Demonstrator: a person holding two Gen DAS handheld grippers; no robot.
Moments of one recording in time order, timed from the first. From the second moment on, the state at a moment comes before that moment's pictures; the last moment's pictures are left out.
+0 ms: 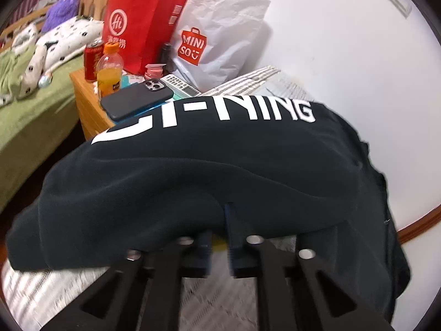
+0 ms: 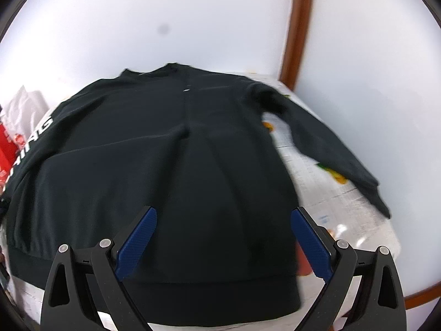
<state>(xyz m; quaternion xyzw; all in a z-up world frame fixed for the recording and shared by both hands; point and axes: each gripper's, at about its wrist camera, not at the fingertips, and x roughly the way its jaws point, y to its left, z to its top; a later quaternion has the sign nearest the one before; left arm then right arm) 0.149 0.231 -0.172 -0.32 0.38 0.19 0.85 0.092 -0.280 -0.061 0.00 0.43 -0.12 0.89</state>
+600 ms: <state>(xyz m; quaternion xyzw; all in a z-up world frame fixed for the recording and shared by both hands) 0.257 0.081 -0.012 -0.11 0.31 0.05 0.94 0.120 -0.341 -0.028 0.01 0.38 -0.09 0.92</state>
